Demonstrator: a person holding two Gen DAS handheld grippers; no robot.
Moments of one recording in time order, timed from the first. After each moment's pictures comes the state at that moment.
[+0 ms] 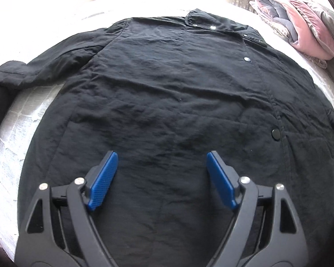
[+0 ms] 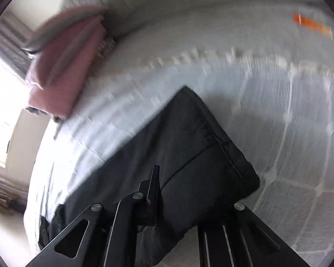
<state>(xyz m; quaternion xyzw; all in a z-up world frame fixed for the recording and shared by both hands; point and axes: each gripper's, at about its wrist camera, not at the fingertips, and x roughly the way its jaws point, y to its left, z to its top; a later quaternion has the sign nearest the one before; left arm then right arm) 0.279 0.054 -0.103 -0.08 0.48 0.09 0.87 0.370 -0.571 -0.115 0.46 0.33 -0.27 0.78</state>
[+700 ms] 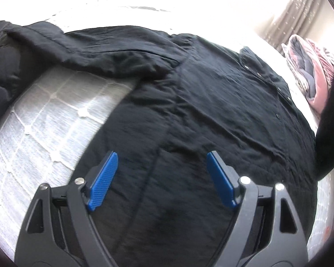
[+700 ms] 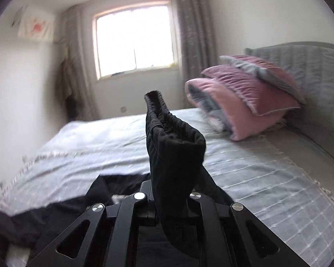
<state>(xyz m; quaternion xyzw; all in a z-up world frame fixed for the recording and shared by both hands) 0.266 0.162 -0.084 -0.21 0.45 0.15 0.85 0.442 -0.175 0.128 0.10 0.21 0.03 0.97</state>
